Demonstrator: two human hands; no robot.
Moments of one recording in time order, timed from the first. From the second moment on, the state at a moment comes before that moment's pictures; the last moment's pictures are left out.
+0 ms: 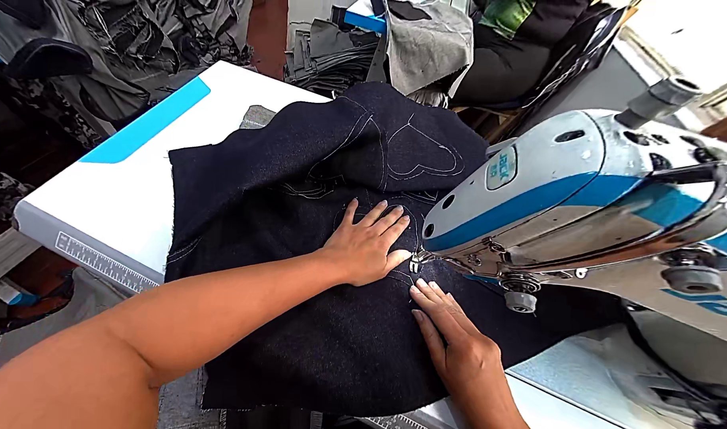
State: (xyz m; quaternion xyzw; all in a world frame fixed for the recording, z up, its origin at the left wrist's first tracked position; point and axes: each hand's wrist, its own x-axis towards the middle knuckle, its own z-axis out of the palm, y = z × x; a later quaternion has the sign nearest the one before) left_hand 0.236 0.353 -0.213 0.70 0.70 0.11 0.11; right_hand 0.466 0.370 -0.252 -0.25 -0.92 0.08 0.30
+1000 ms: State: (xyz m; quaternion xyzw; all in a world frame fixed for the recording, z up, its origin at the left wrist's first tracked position) left_hand 0.242 0.364 -0.214 0.66 0.75 0.09 0.08; right_hand 0.467 0.400 -0.263 -0.24 -0.90 0.10 0.35
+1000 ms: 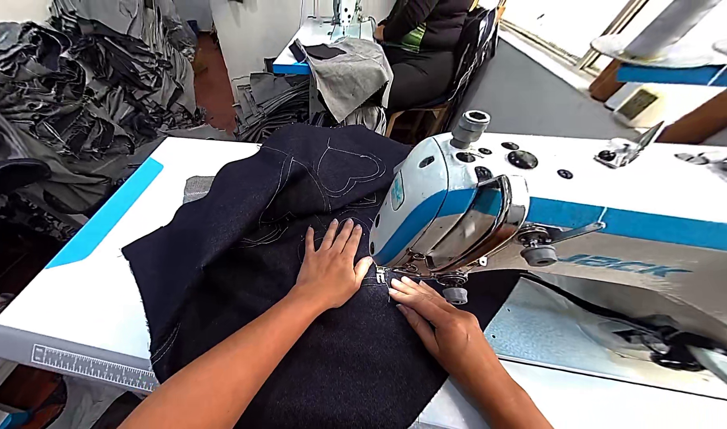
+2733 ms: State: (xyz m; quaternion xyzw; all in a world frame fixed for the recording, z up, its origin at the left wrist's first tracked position) left_hand -0.031 0.133 -0.225 0.66 0.75 0.09 0.05; right_hand 0.379 0.332 -0.170 -0.15 -0.94 0.25 0.18
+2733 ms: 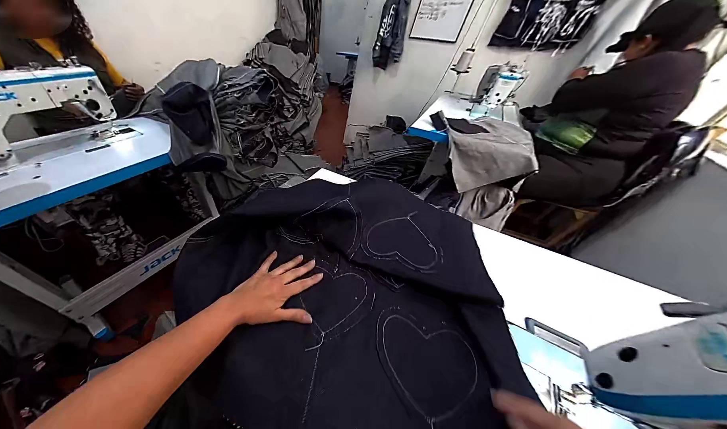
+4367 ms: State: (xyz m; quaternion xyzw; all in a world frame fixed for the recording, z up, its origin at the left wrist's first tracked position) left_hand -0.071 -0.056 -0.308 -0.01 0.77 0.58 0.26; right_hand 0.294 0.289 -0.118 0.10 -0.94 0.32 -0.05
